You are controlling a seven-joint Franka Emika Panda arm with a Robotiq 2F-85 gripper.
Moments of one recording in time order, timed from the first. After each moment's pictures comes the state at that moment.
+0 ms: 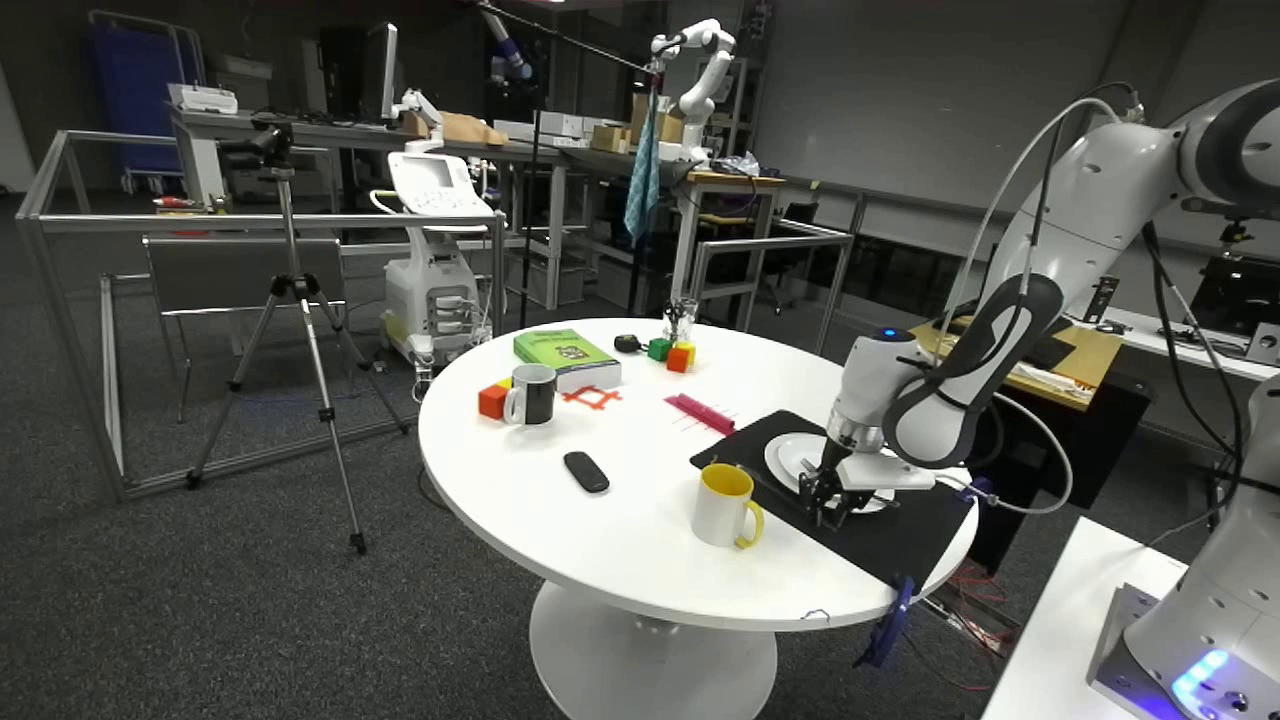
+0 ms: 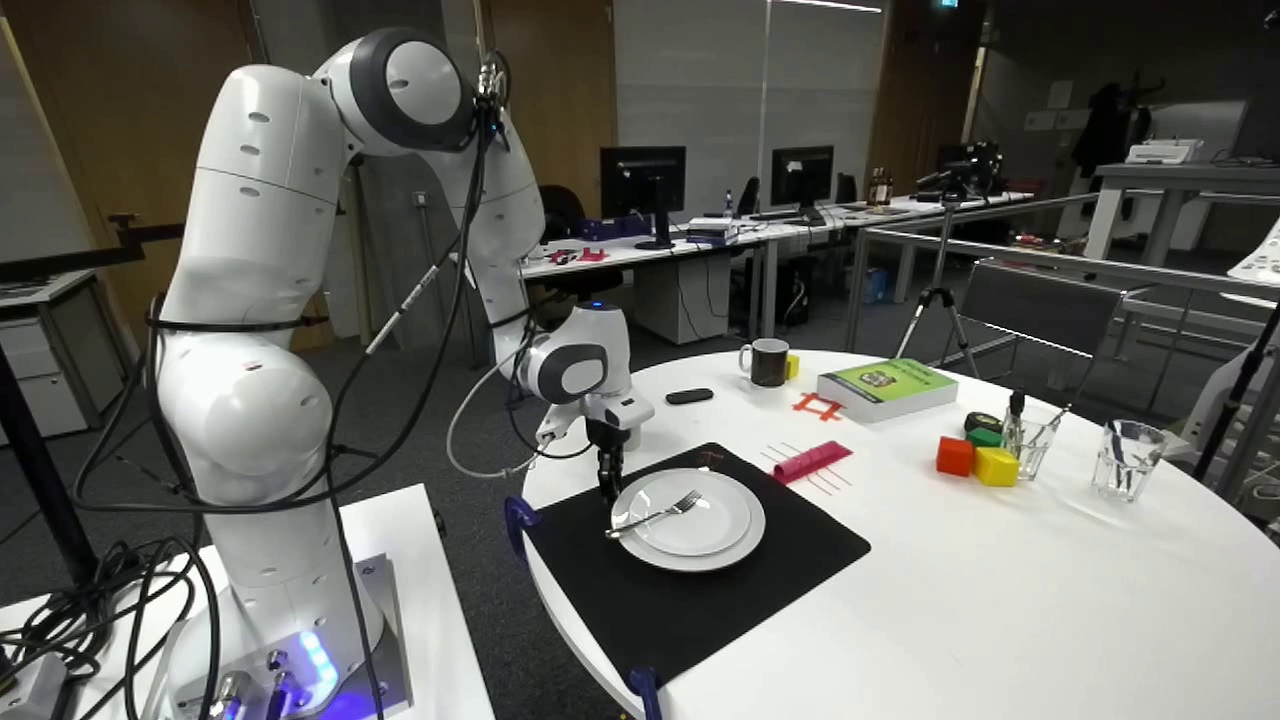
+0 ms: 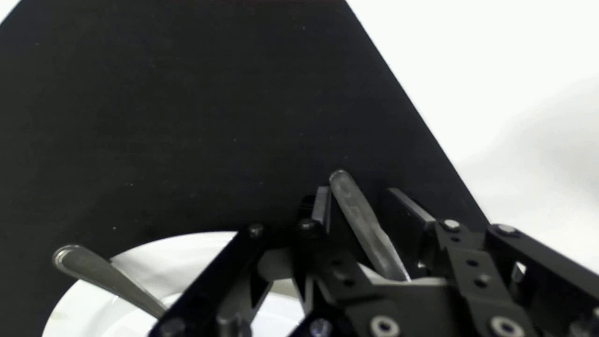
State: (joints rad) arm 0.38 0.40 -0.12 -2.50 0.03 2.93 0.83
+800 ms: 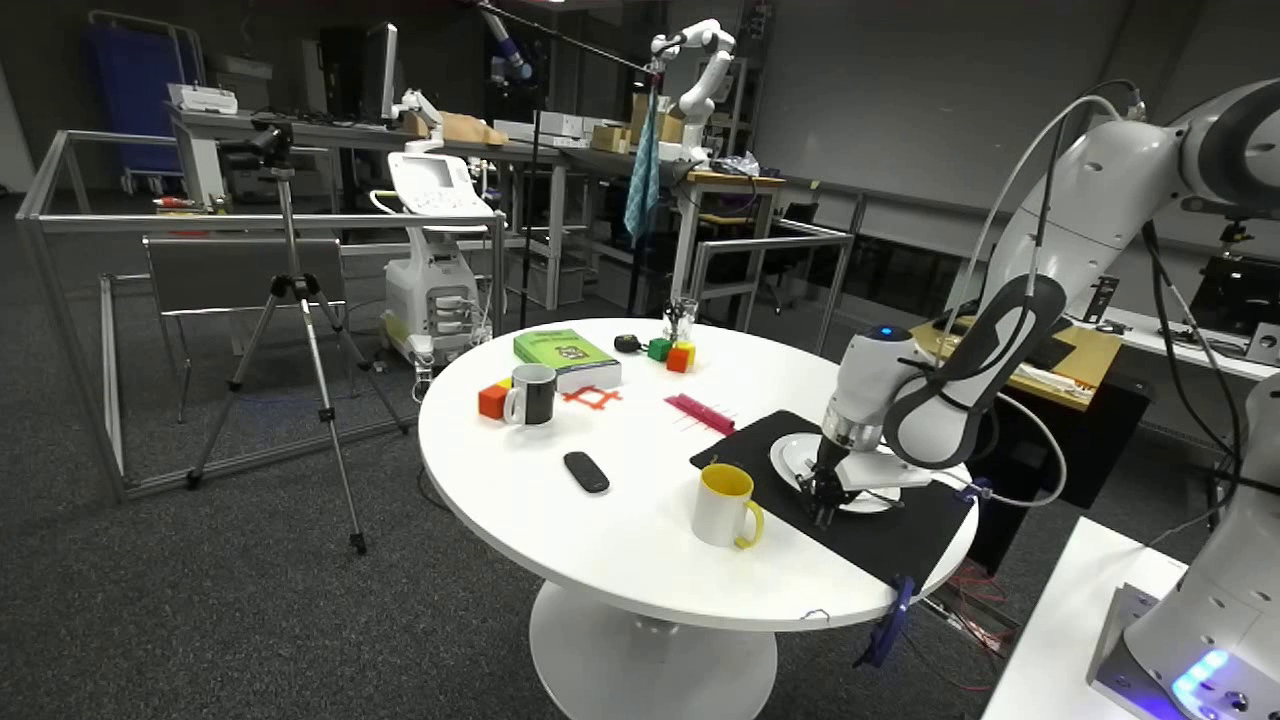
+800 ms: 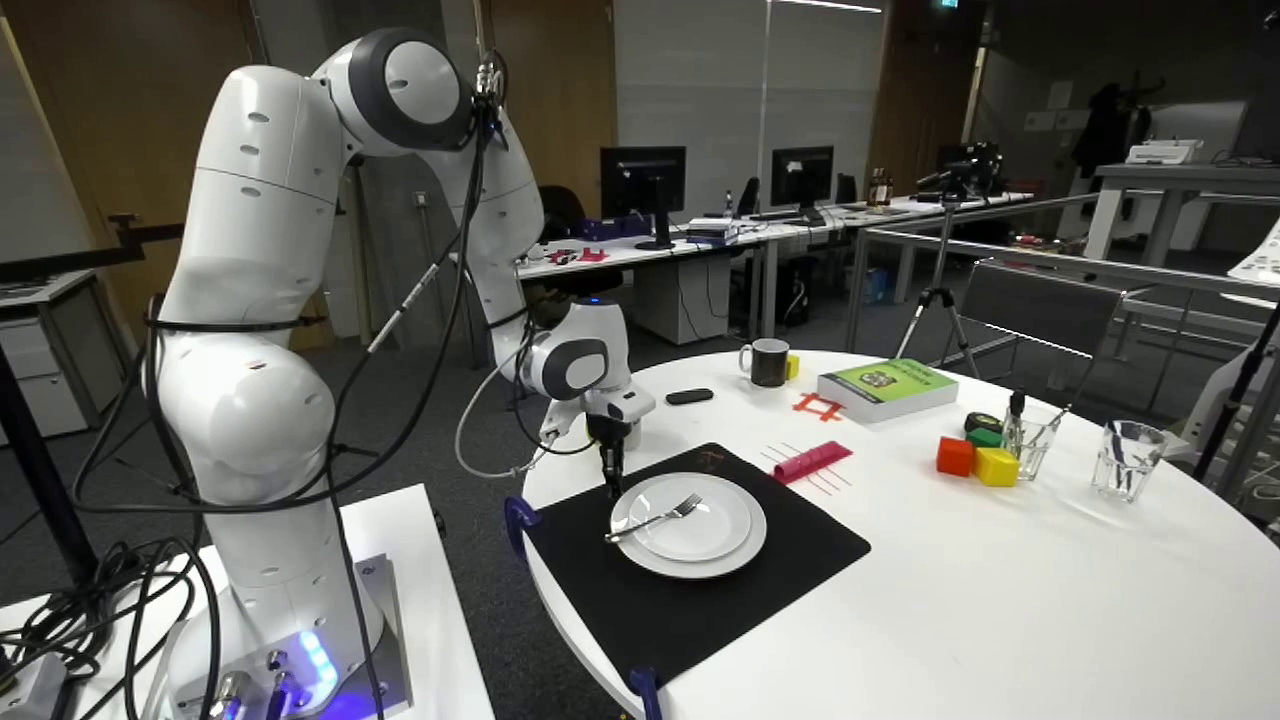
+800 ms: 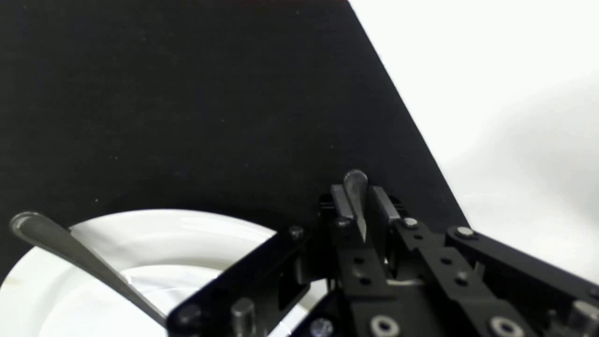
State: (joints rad) arm 0.41 0.40 -0.14 -2.49 -0.03 2.93 0.82
